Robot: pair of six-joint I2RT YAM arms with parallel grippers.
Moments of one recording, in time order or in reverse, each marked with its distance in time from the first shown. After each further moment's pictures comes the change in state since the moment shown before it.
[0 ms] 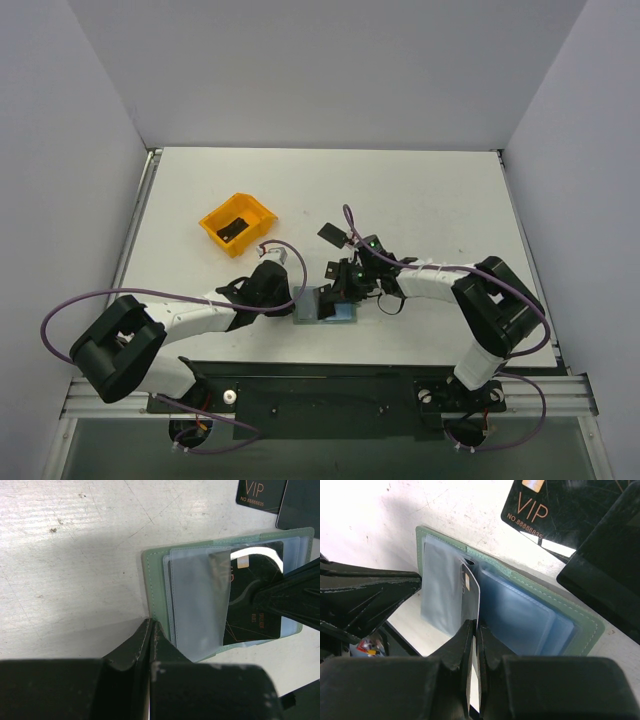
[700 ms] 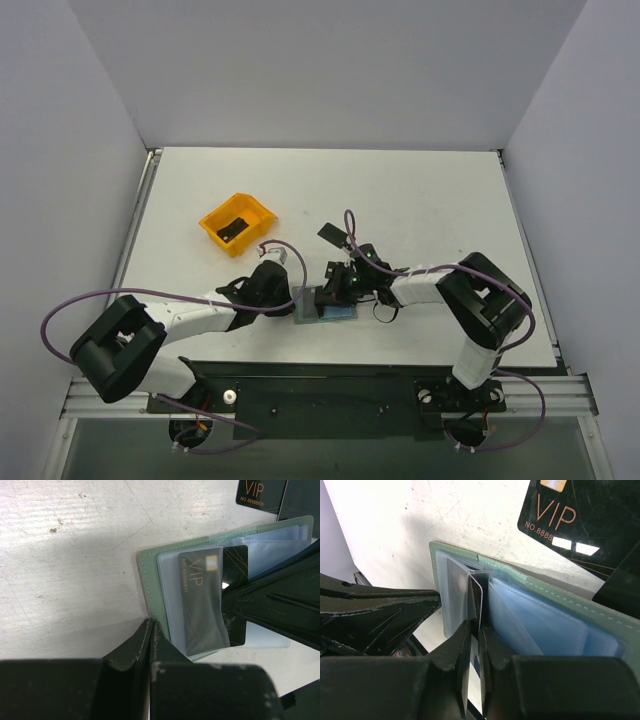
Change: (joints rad) left arm 0.000 0.001 0.000 0.001 0.000 0.000; right arm 0.043 0.077 -0.083 0.288 -0.007 0.238
